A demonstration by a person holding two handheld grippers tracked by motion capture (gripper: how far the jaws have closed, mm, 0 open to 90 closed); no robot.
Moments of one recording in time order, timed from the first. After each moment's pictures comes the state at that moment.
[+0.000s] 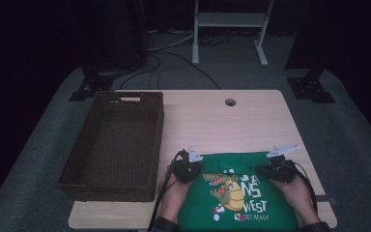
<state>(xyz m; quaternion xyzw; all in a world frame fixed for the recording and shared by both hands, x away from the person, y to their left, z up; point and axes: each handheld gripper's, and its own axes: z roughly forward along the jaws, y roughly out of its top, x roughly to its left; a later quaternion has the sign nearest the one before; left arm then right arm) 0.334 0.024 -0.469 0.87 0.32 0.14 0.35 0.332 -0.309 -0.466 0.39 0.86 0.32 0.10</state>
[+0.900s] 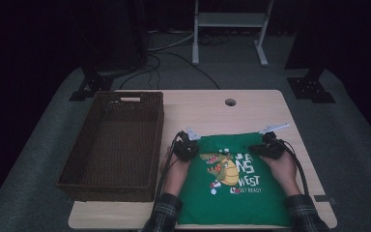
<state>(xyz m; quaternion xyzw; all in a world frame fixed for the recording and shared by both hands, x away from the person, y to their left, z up) 0.404 0.024 -0.469 0.85 0.35 0.17 0.34 0.411 -0.300 -0.467 0.44 0.83 0.33 0.10</state>
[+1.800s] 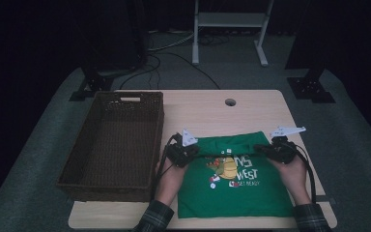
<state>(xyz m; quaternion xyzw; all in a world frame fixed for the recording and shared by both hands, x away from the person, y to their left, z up) 0.347 0.037 -0.423 0.84 0.32 0.19 0.39 0.366 -0.309 -0.429 0.40 0.82 0.39 0.14</state>
